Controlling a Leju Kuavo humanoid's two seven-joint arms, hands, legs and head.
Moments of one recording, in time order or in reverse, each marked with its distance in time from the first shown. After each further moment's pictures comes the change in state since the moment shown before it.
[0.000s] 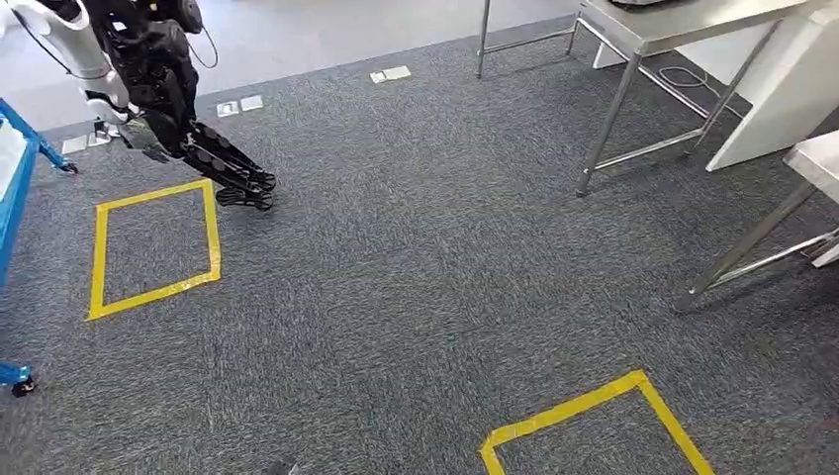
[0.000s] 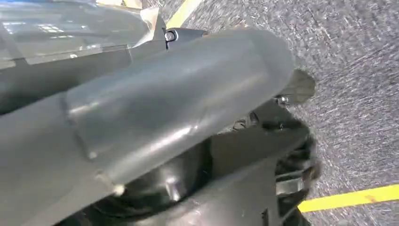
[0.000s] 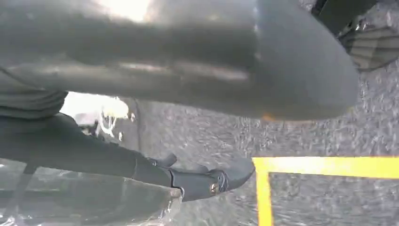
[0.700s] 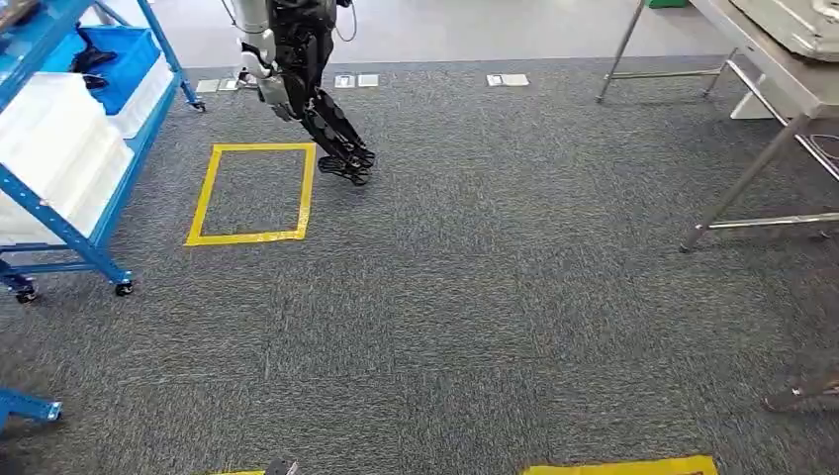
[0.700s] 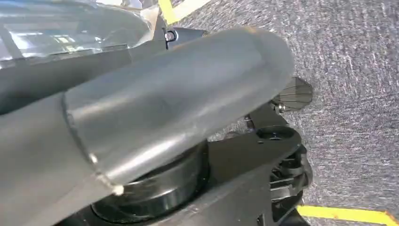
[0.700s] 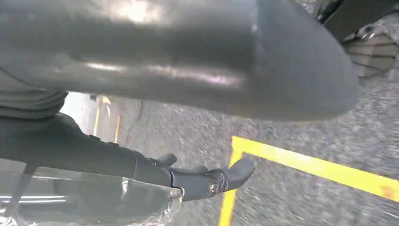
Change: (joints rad) left arm 0.000 -0.001 -0.014 0.000 0.001 0.000 0.005; right arm -0.004 -0.004 0.000 0.003 0.005 0.012 0.000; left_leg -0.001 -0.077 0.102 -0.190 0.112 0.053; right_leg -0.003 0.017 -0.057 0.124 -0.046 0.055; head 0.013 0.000
